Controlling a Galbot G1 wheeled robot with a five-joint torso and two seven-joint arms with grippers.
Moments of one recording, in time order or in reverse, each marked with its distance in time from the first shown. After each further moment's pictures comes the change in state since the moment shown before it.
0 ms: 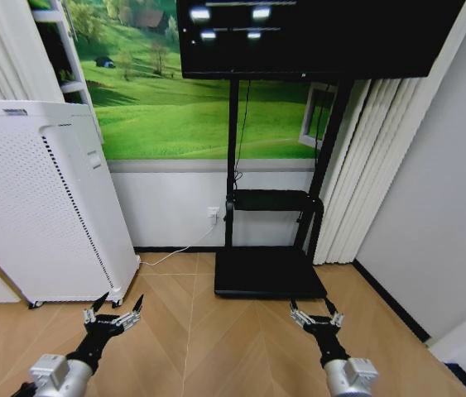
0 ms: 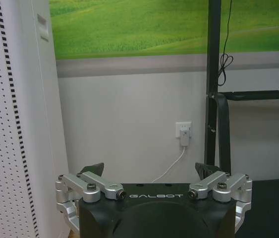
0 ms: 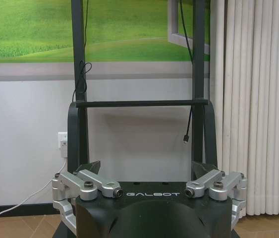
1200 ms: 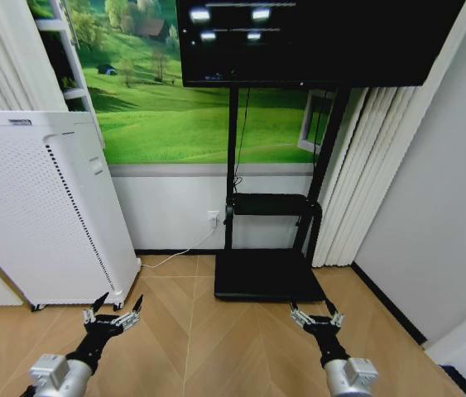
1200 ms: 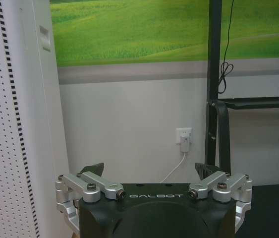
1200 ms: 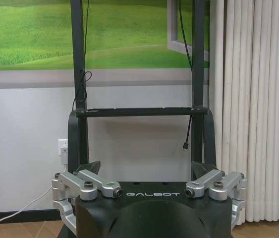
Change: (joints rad) left arm 0.000 0.000 -0.001 0.001 -0.001 0.002 -0.002; right arm 0.000 0.000 0.000 -0.001 0.001 0.000 0.001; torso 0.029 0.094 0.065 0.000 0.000
